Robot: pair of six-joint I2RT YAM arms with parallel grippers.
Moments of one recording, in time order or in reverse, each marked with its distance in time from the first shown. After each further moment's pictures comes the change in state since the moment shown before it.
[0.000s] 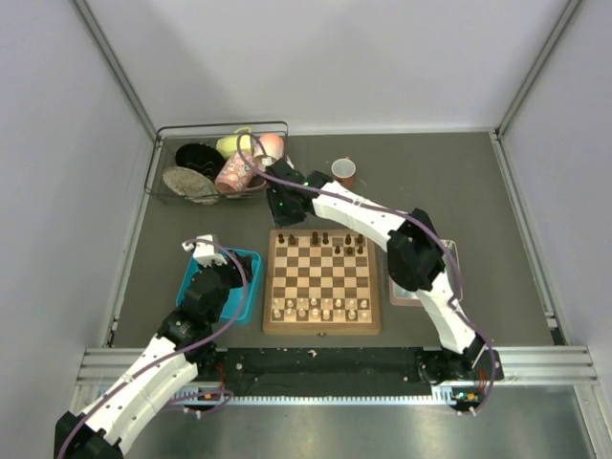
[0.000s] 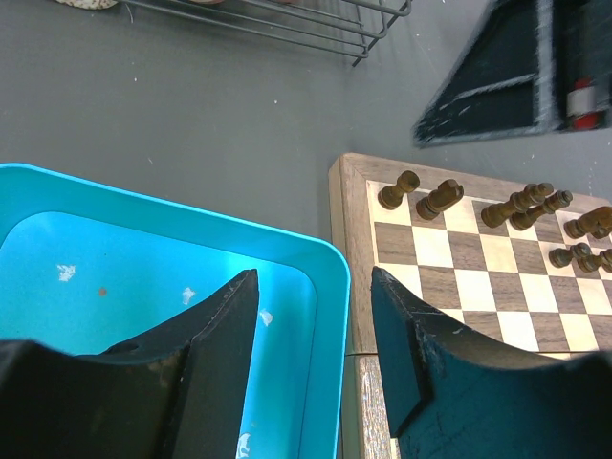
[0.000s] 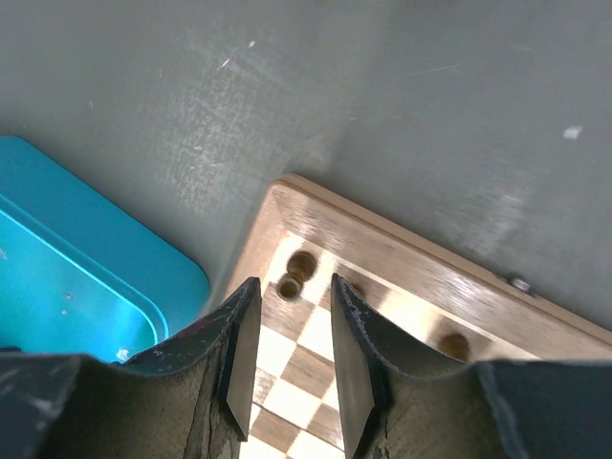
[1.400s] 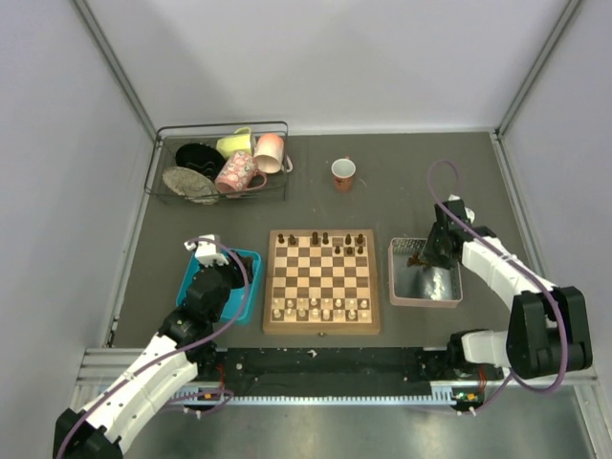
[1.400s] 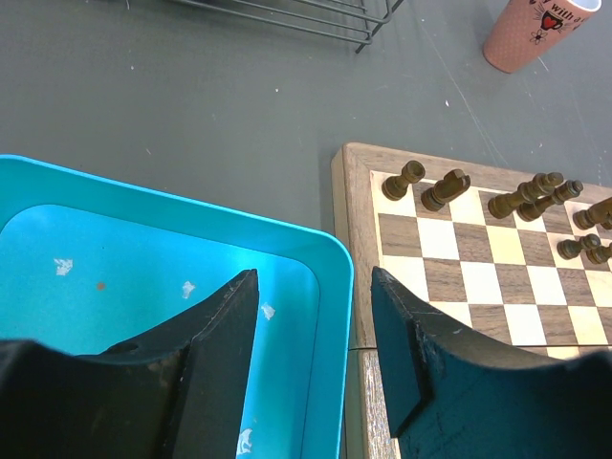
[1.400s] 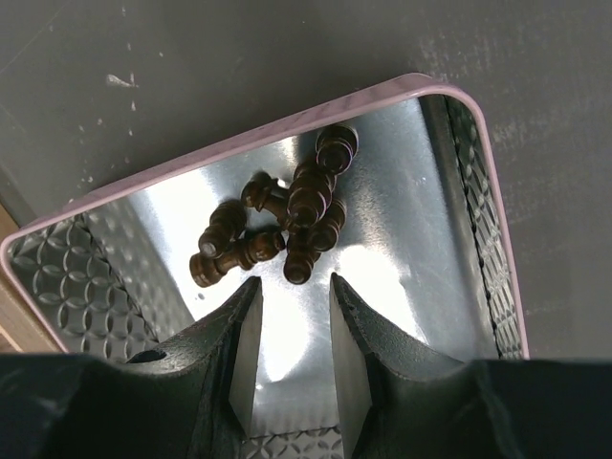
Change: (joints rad) left arm 0.000 0.026 0.000 0.002 0.008 0.000; right arm -0.734 -1.013 -1.372 0.232 0.068 0.072
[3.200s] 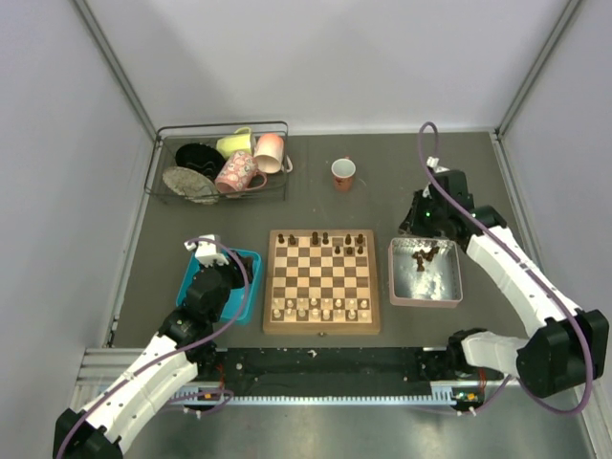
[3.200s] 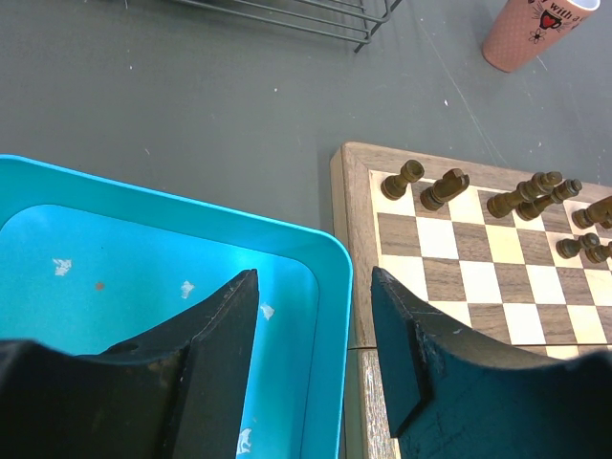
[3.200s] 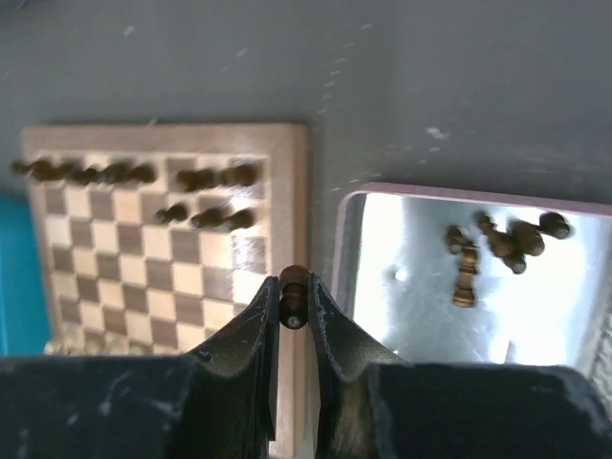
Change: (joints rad) left arm 0.000 0.000 0.000 0.000 0.003 0.000; right arm 0.145 -0.077 0.290 -0.100 -0.154 -0.106
